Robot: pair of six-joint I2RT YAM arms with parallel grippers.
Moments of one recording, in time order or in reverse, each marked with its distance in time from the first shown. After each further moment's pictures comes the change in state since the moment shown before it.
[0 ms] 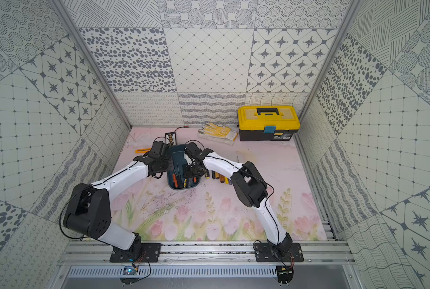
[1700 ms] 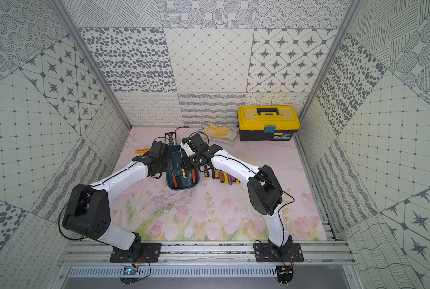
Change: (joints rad) left arm 0.004 -0.010 0.000 -0.029 -0.039 -0.008; right arm -0.023 -0.257 -0.133 0.136 -0.016 -0.109
